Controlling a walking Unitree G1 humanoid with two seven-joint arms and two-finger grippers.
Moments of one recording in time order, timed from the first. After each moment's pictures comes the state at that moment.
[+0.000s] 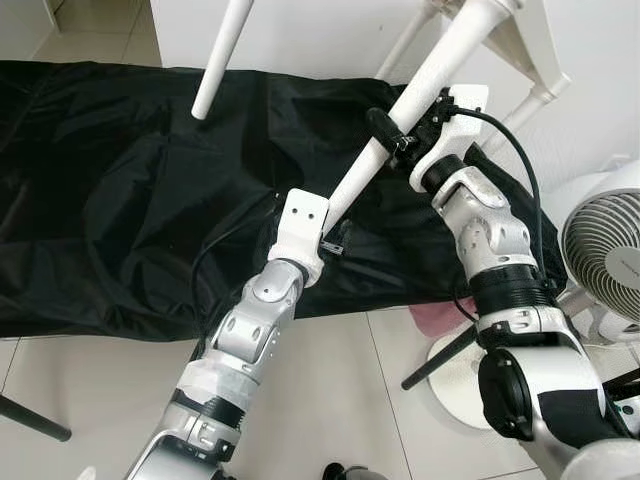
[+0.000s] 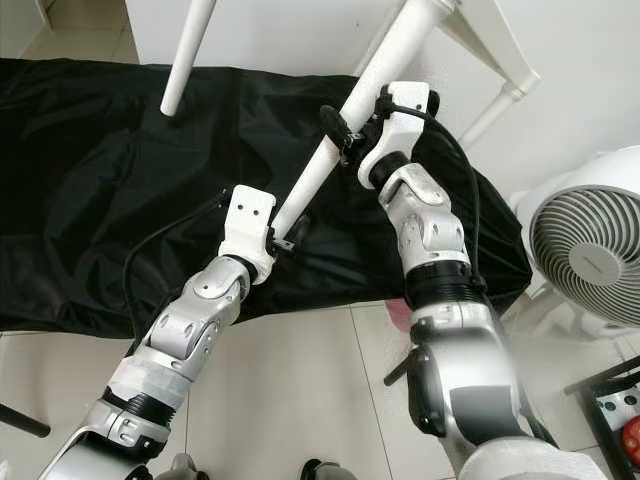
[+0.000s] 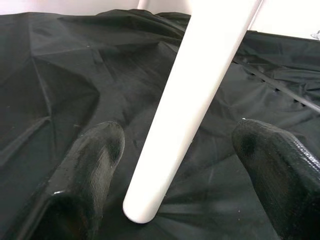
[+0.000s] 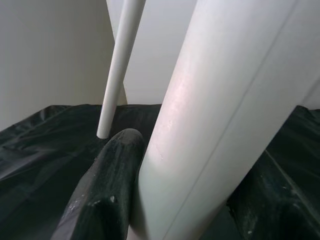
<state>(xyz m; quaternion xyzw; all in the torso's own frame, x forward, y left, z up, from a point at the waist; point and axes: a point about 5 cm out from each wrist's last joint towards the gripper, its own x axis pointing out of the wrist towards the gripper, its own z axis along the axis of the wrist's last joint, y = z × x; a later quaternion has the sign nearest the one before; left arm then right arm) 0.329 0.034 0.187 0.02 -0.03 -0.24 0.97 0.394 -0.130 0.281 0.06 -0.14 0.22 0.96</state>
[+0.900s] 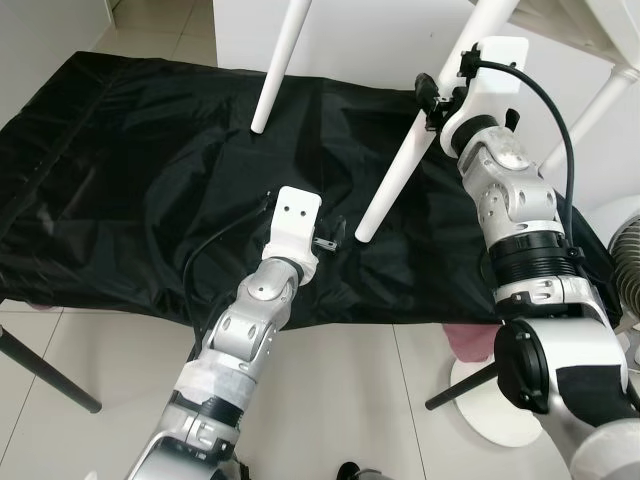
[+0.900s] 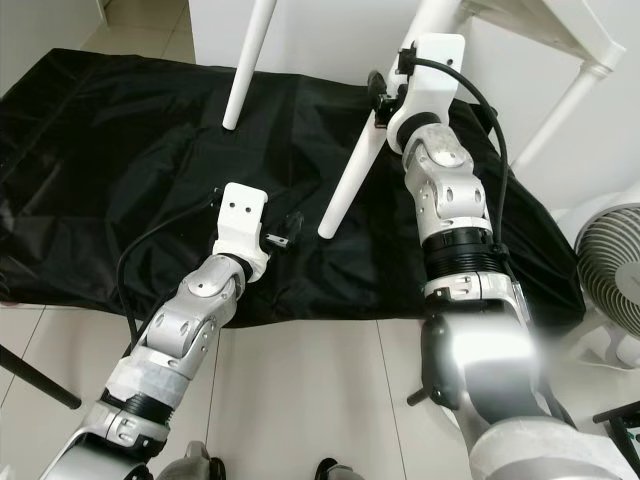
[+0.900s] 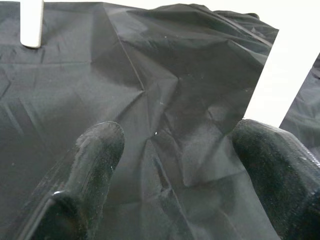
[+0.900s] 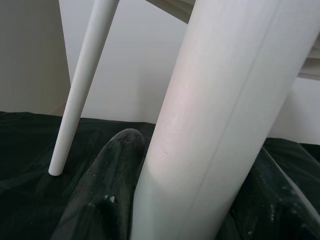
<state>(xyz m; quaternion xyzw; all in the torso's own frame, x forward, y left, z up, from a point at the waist) 0.328 0.038 0.183 0.01 -0.02 -0.23 0.97 0.397 -0.157 0.323 -0.01 -0.18 0.04 0.98</state>
